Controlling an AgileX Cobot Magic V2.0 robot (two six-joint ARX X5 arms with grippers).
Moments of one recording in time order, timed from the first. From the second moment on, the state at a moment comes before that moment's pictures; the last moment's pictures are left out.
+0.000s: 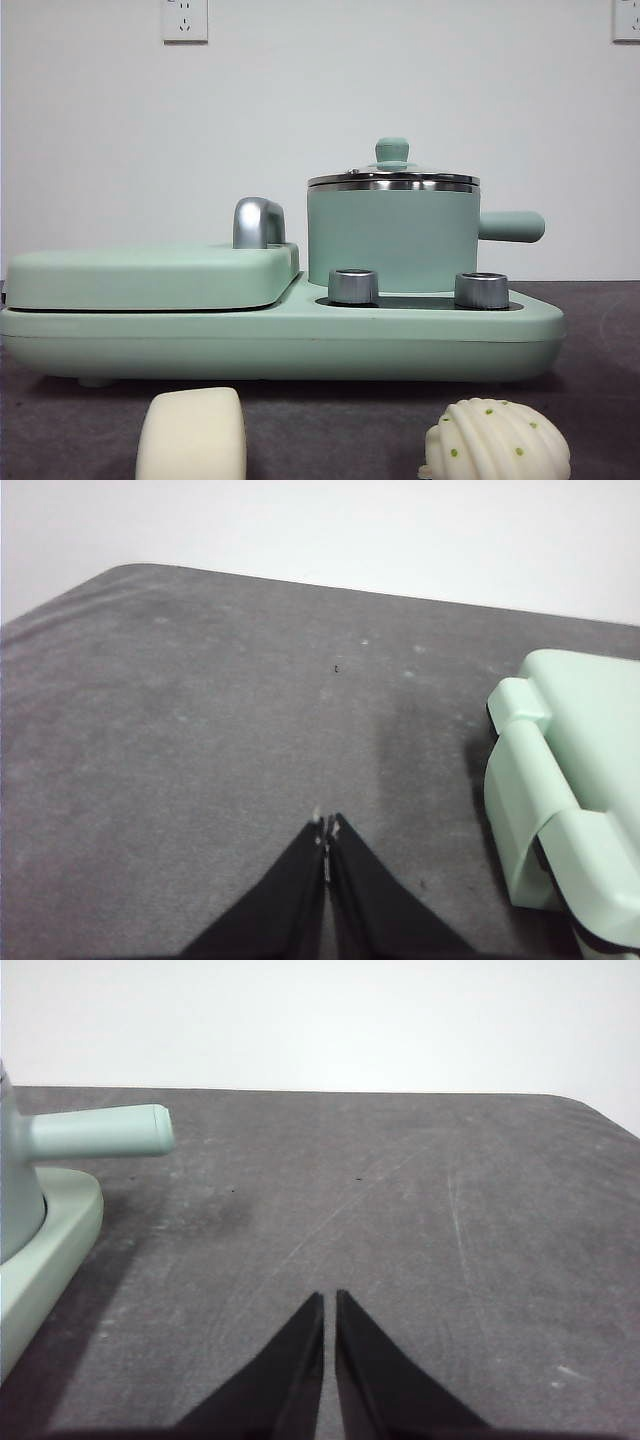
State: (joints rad) left arm -0.02 0.00 0.03 -0.18 -0.10 -0.13; right arm -0.01 0.01 0.02 -0.10 0.03 0.04
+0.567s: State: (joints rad) left arm -0.08 0.07 0.14 -0.21 0.17 -0.36; right arm -0.01 0.01 0.18 -0.25 -0.24 0.37
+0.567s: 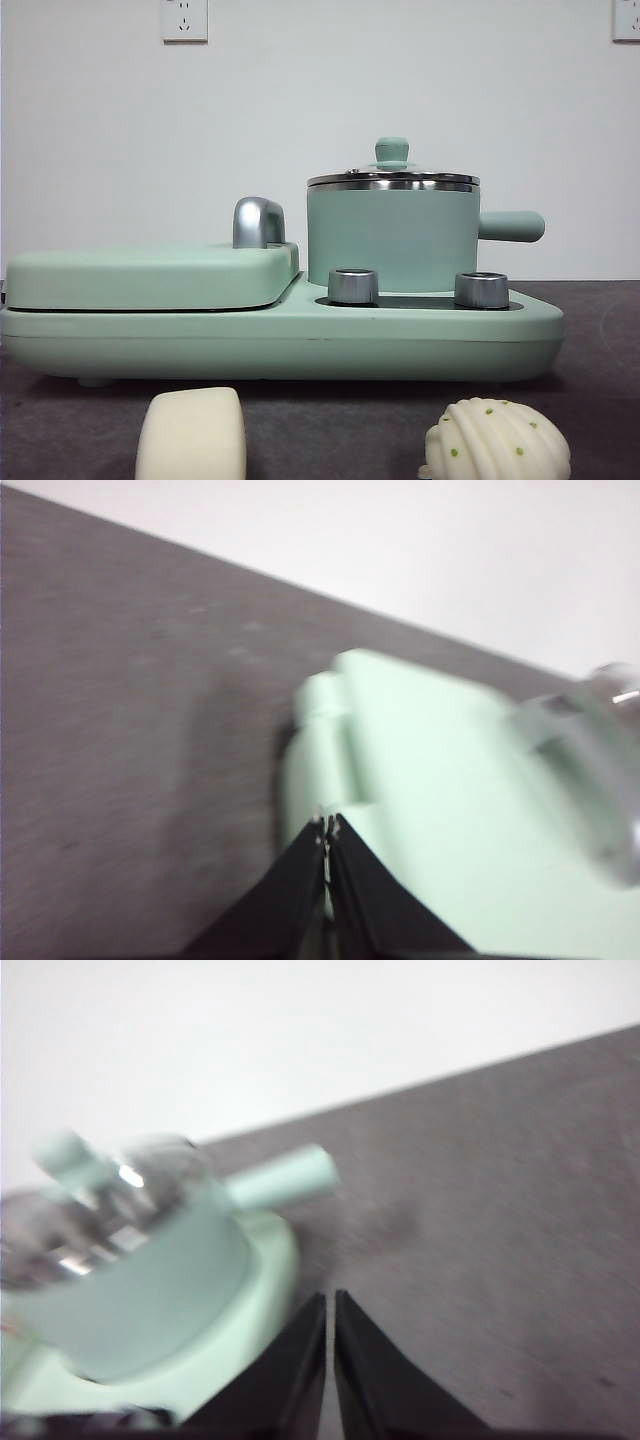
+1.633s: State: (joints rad) left arm -0.30 0.89 1.09 -0.69 0.61 -0.07; right arm -0.01 0.53 0.98 -0.77 -0.73 0.07
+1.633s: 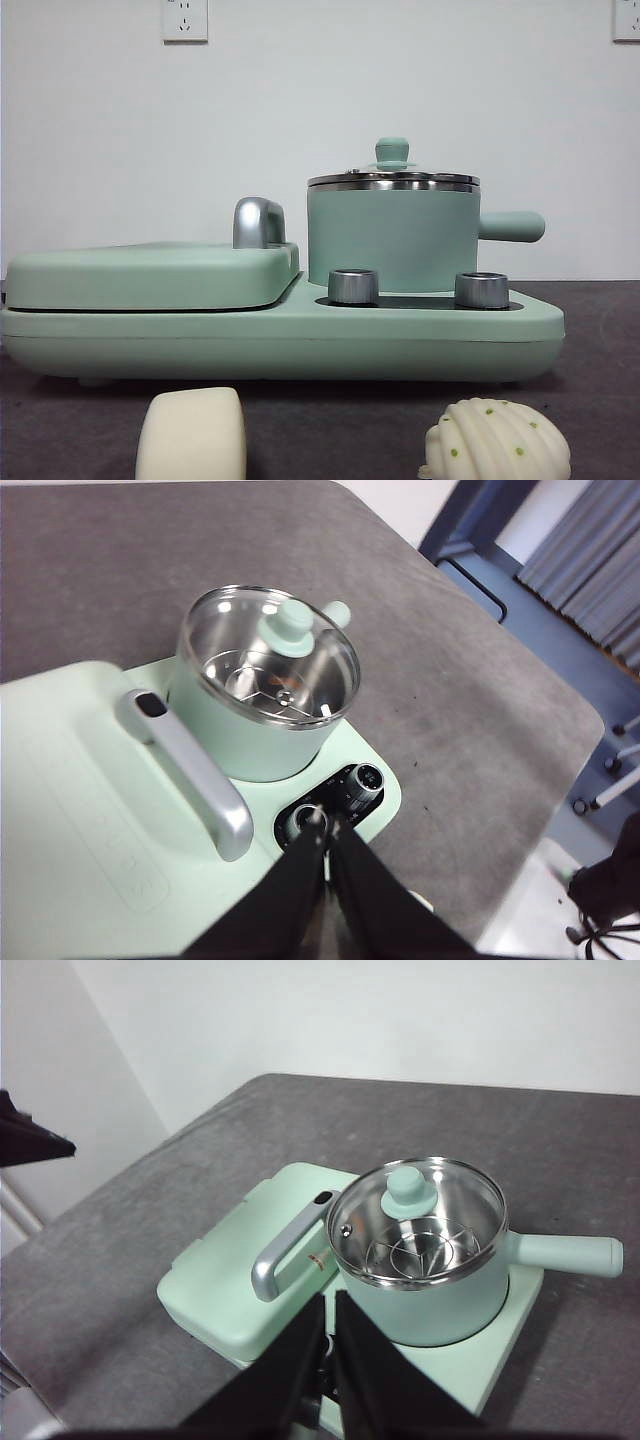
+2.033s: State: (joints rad) left arm -0.30 0.90 1.09 -0.69 0.61 -0.04; right arm -0.01 0.53 0.98 -0.78 -0.73 0.06
